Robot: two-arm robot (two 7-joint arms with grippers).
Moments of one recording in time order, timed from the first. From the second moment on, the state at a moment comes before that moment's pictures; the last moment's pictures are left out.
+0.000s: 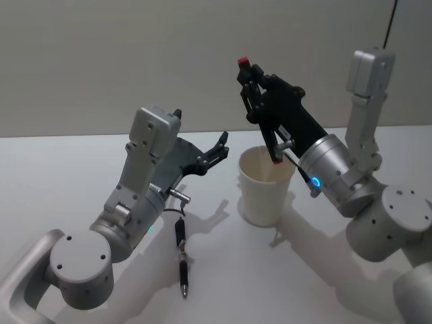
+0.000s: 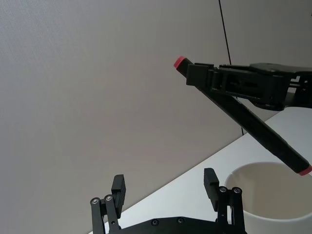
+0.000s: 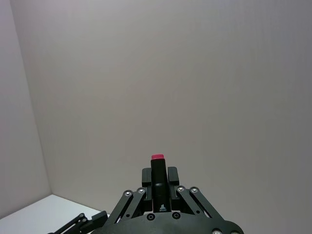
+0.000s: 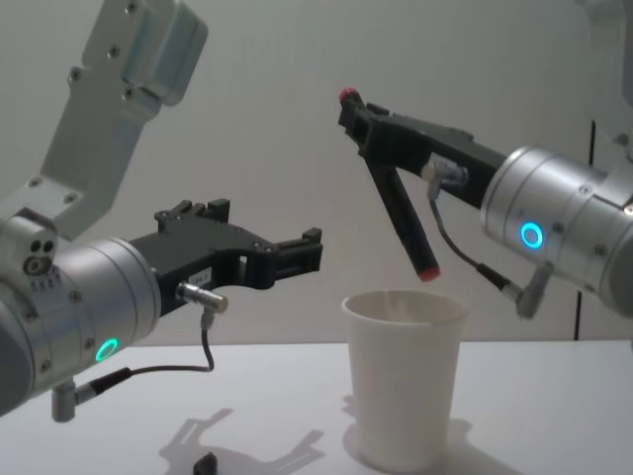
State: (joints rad) left arm -0.24 0.38 0.45 -1.63 -0.20 0.01 -0.01; right arm 0.34 0.05 -0.34 -1.43 0.37 -0.10 0.30
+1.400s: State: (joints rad) left arm -0.24 0.38 0.45 -1.63 -0.20 0.01 -0.01; right arm 0.36 0.03 -0.34 -1.32 0.39 -0.14 0.27
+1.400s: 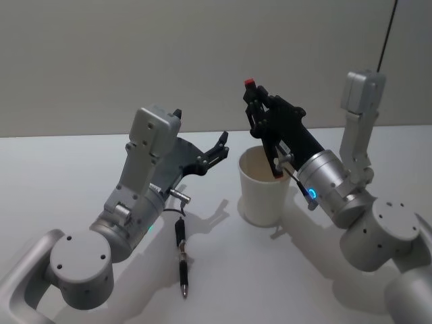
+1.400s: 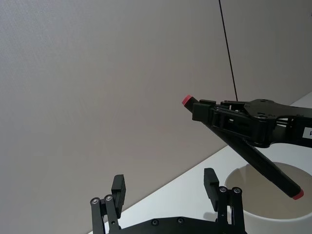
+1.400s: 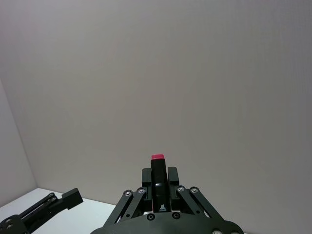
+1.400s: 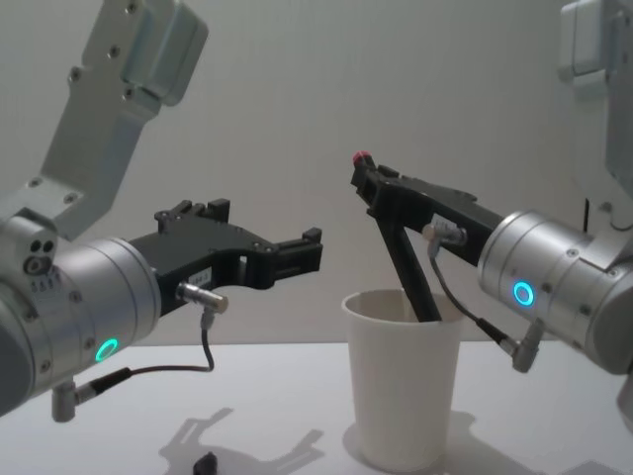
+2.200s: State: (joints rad) left arm -0.24 0.38 0.45 -1.63 -0.20 0.01 -0.01; right arm 0.36 0.03 -0.34 -1.31 0.39 -0.14 0.27
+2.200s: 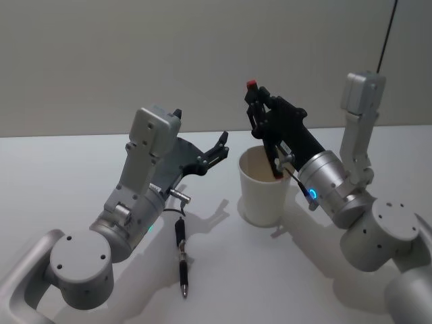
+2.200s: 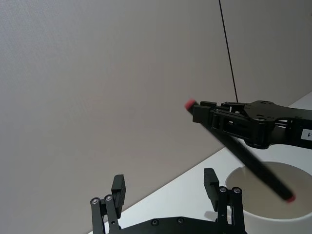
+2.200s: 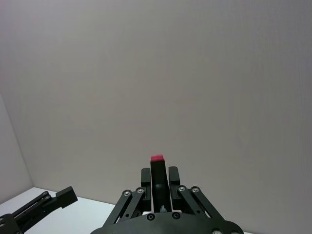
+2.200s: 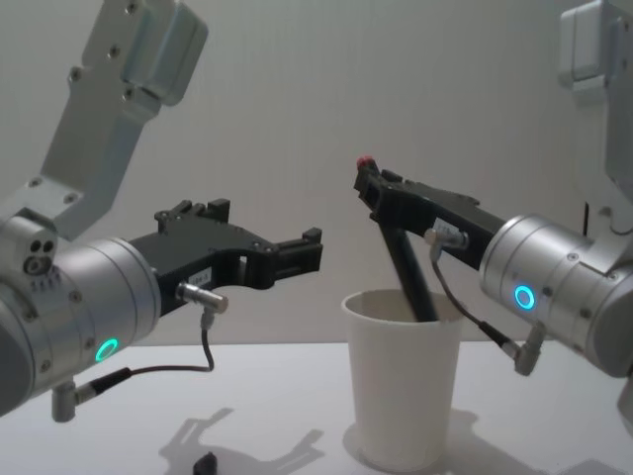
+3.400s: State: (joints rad) left arm -0.24 0.38 0.45 -1.63 -0.20 0.01 -0.01; right arm 0.36 0.04 -0.34 -1.31 0.38 -0.14 0.26
